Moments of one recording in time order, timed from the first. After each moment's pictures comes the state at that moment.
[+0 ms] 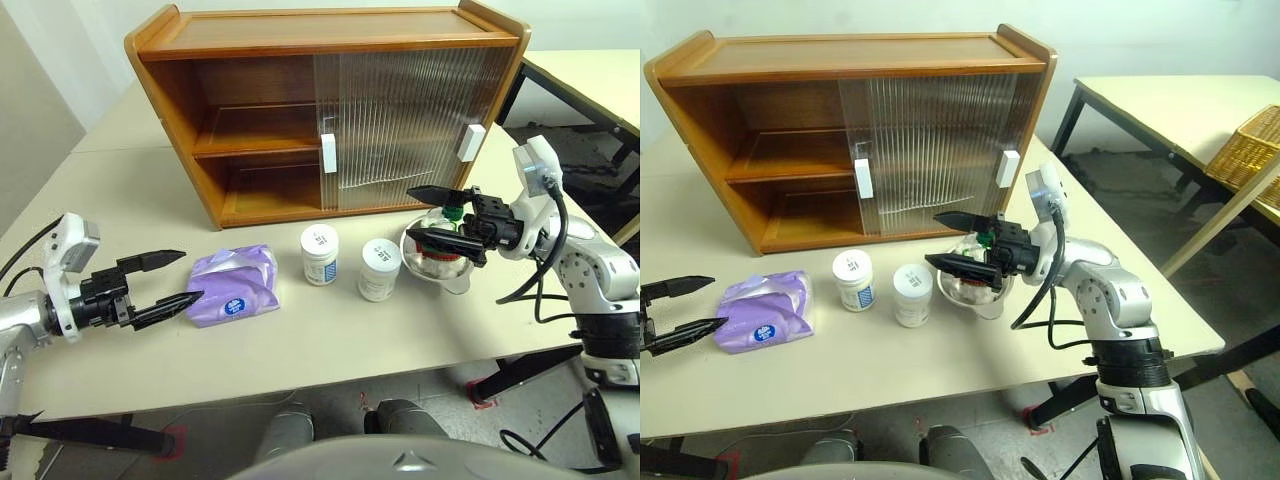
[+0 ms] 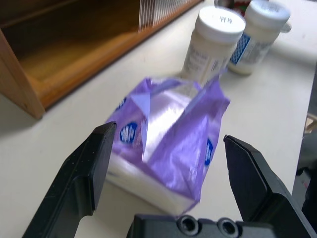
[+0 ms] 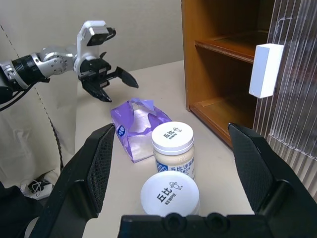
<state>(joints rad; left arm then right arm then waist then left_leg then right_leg) 0.15 0.91 0.43 0.06 -0.51 0.20 -1.31 -0.43 -0.58 -0.04 -0.03 0.69 0.48 1.24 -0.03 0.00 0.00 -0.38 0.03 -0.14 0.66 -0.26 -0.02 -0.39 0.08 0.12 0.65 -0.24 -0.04</state>
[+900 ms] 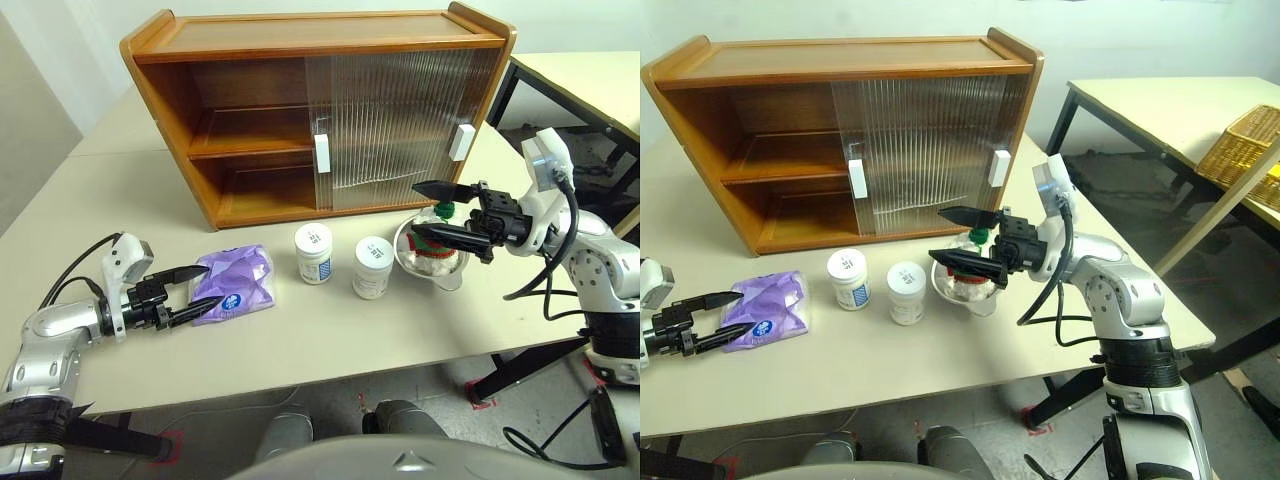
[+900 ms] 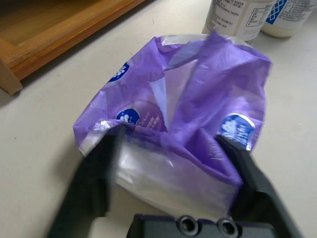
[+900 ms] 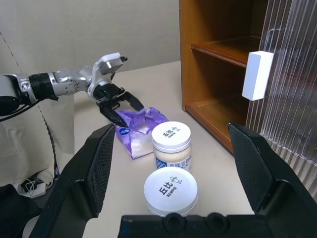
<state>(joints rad) 0.00 0.81 0.25 0.32 -0.35 -0.02 -1.23 -0.44 -0.60 -0.06 -0.06 0.71 0.51 1.22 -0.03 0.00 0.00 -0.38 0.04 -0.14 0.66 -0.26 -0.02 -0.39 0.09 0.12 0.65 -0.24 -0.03</state>
